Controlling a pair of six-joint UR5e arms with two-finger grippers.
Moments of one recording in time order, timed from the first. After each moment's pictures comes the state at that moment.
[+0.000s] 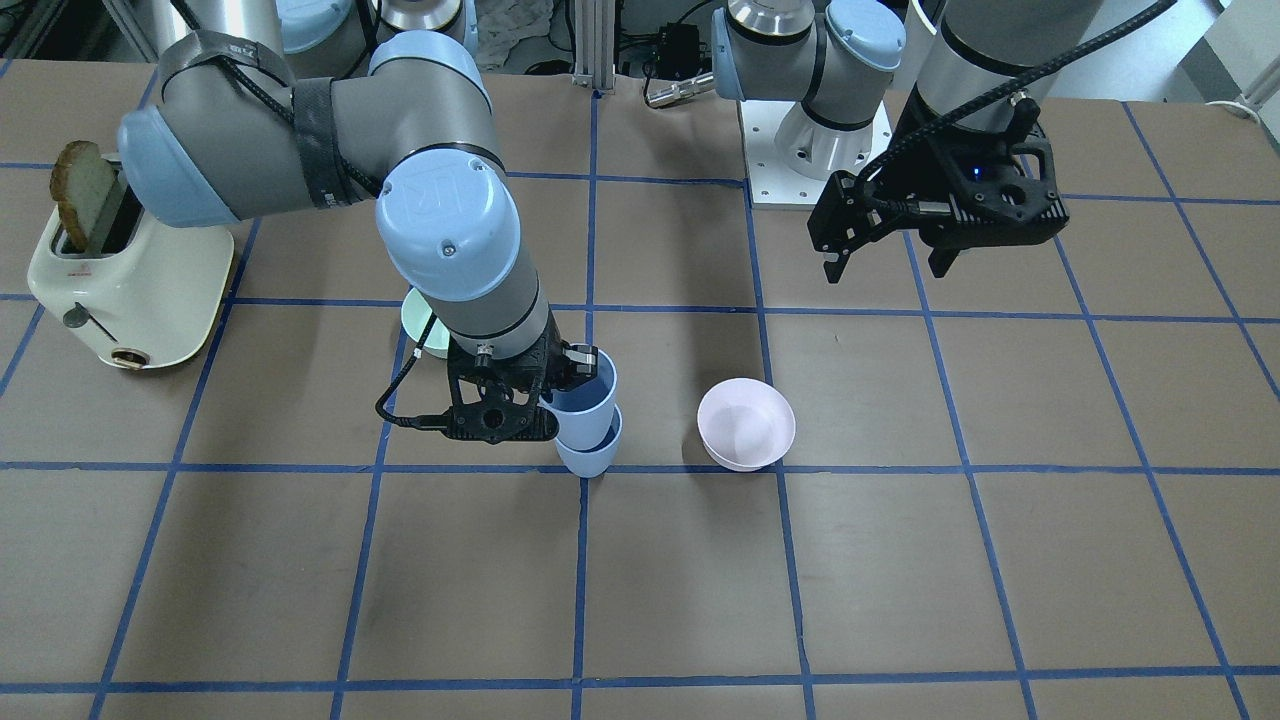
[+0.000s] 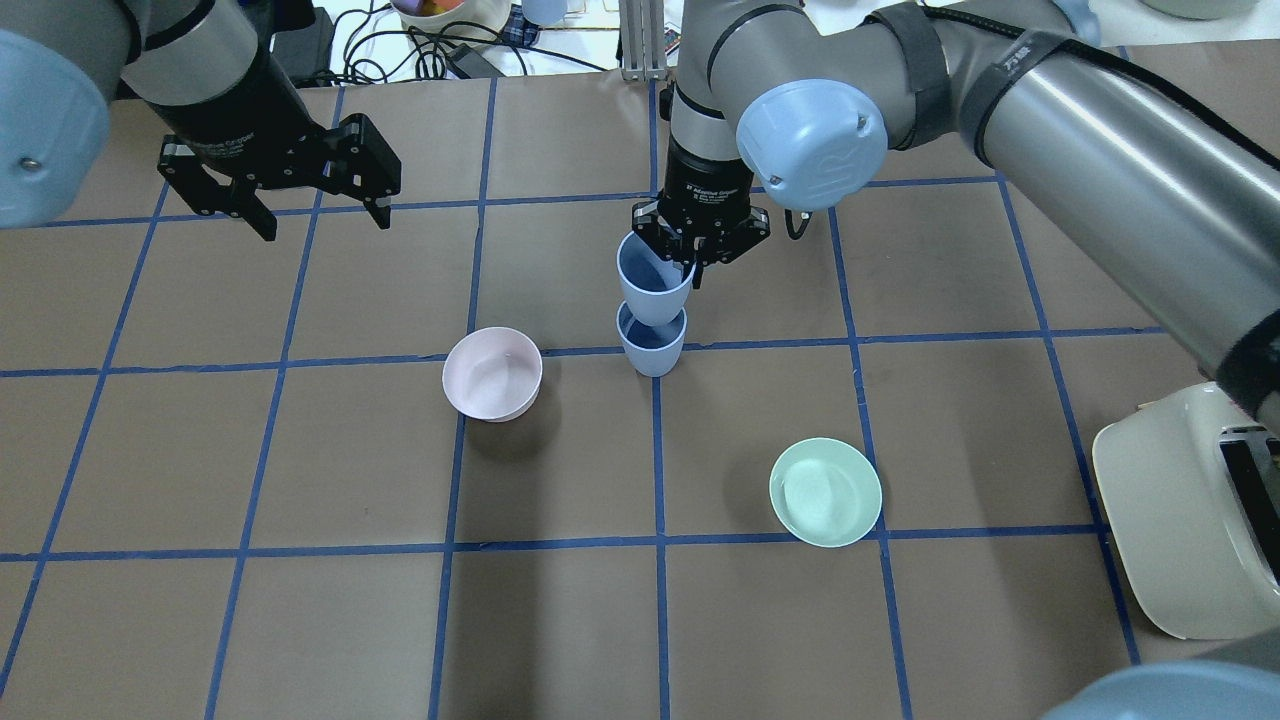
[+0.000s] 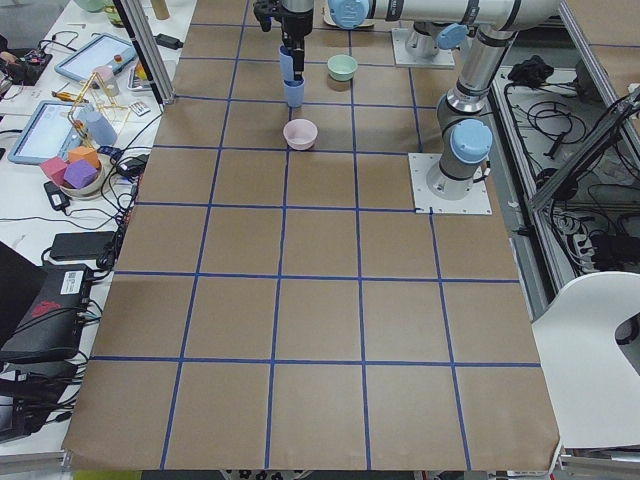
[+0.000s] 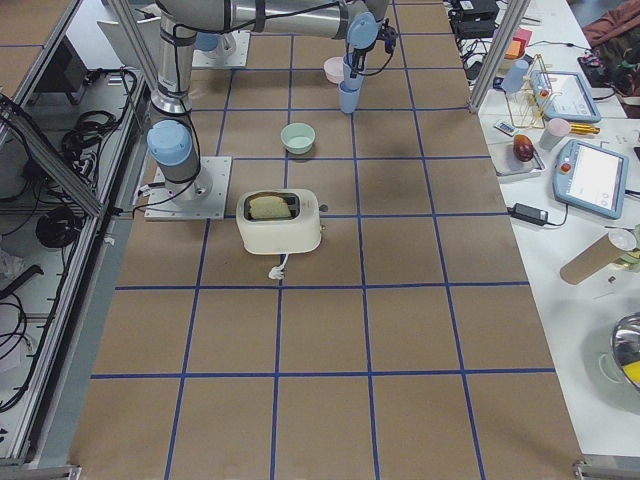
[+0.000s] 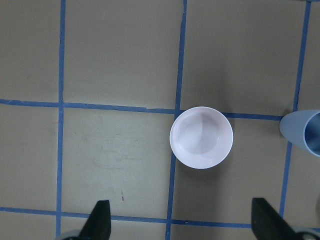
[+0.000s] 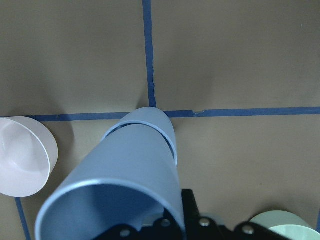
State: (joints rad) left arm -1.56 -1.58 -1.54 -1.54 1.59 -0.07; right arm 1.85 -1.18 1.43 -1.72 -1.43 0.30
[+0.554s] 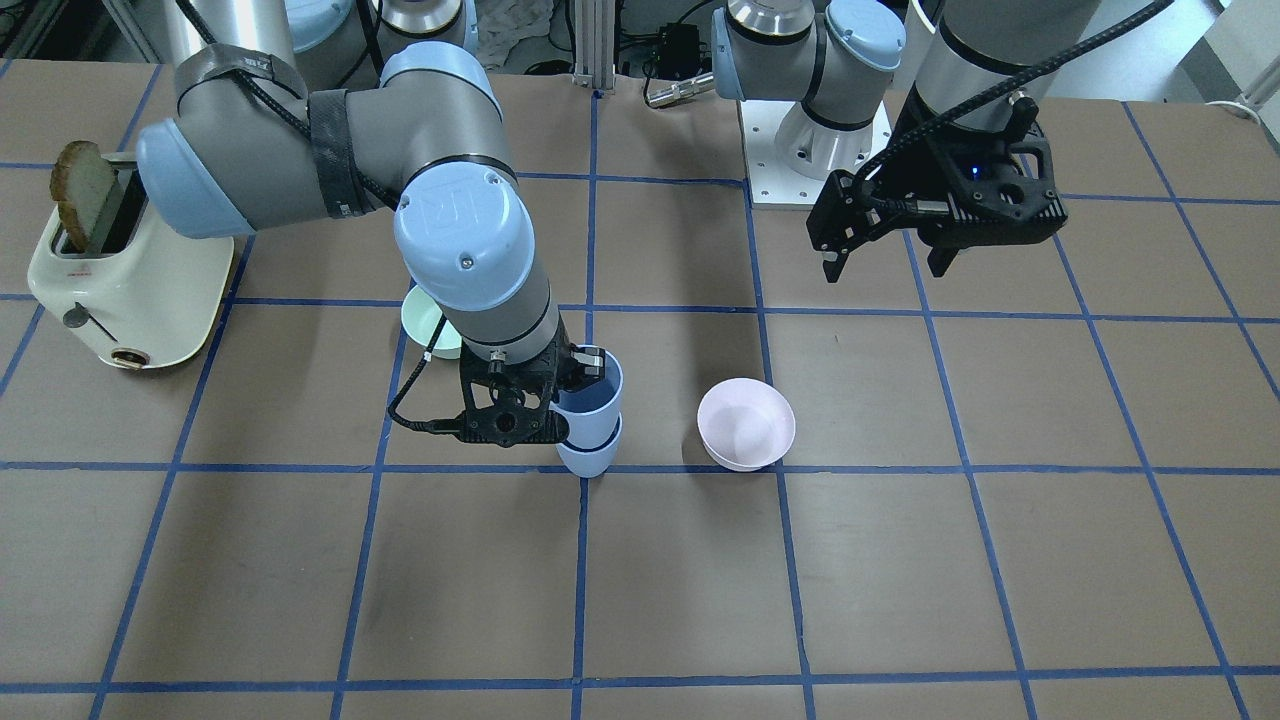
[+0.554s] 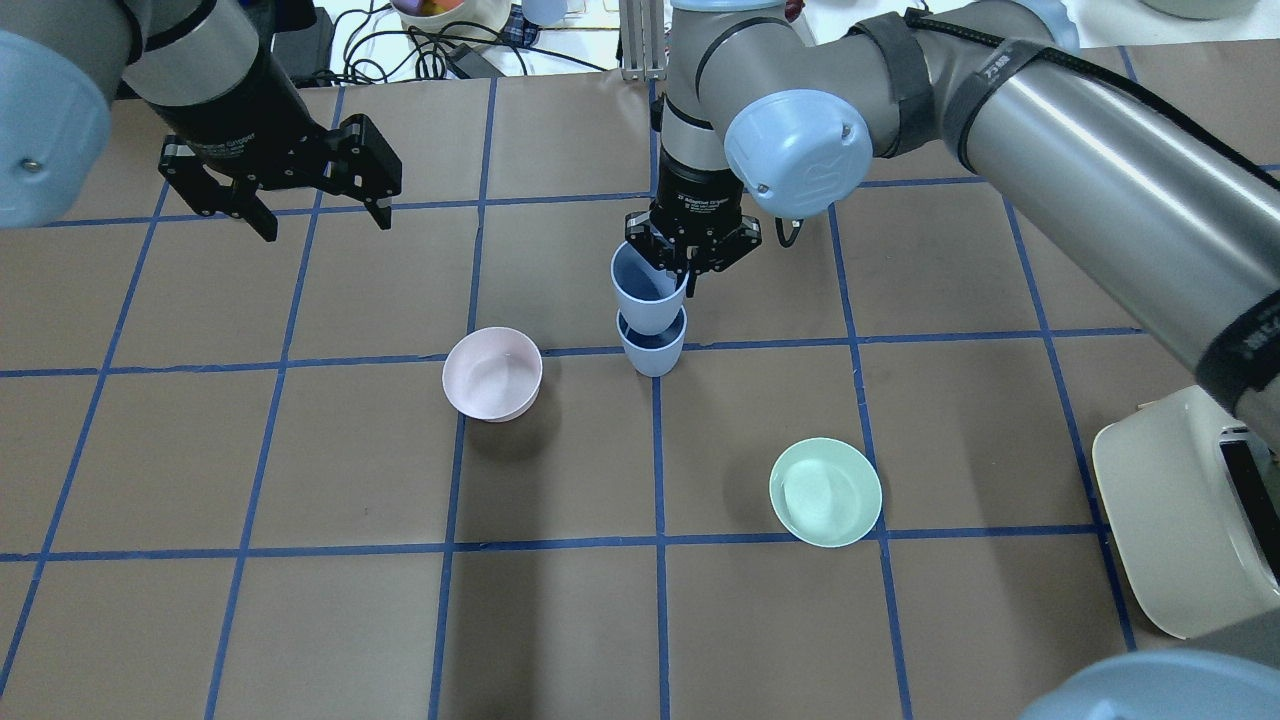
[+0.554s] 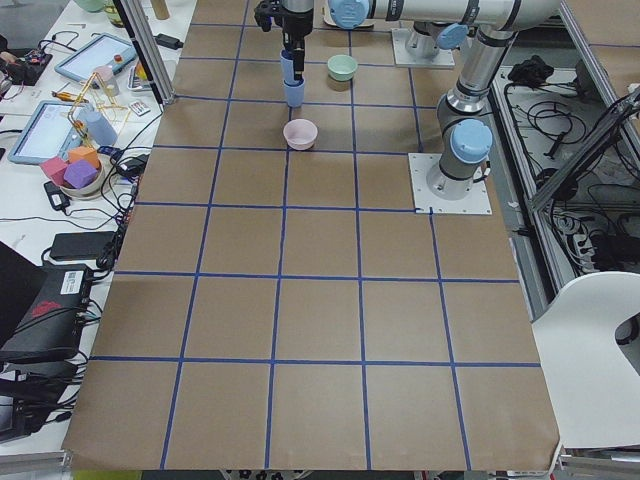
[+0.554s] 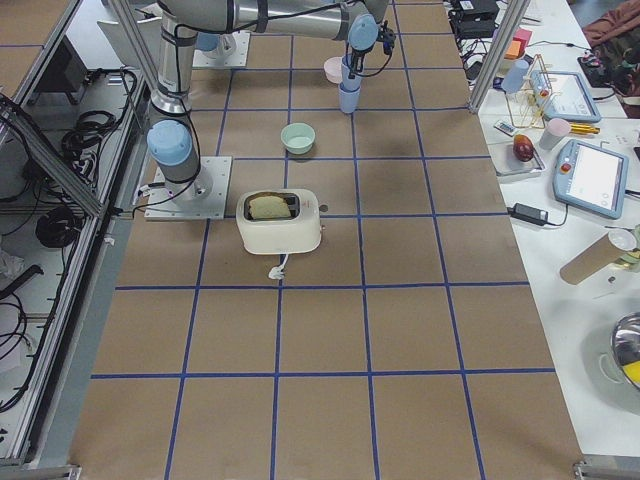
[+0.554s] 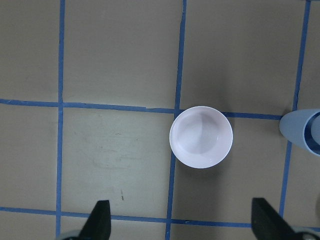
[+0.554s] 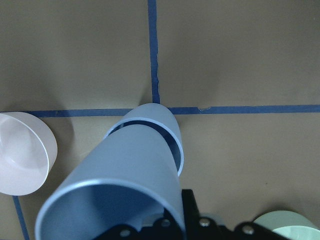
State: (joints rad) left arm -1.56 -1.58 -1.54 -1.54 1.59 -0.07; right arm 1.86 -1.17 1.44 -1.72 -1.43 0.30
